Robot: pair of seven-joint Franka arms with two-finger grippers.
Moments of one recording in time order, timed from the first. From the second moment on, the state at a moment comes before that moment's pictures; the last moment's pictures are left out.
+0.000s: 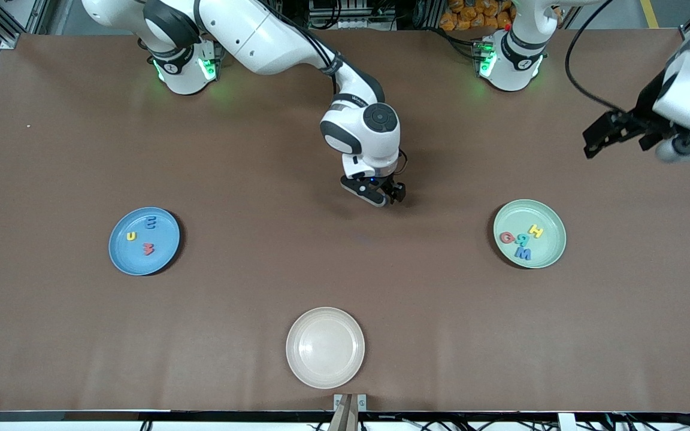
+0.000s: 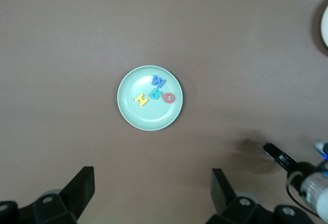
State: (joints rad) left arm -0.09 -0.03 -0.09 -1.53 0.02 1.53 -0.30; right arm 0.83 0.90 0.17 -1.36 -0.22 2.33 1.66
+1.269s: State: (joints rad) left arm -0.03 -0.02 -0.11 -1.53 0.02 1.48 -0.27; right arm 0.84 0.94 0.16 -1.31 -0.22 2.32 1.66
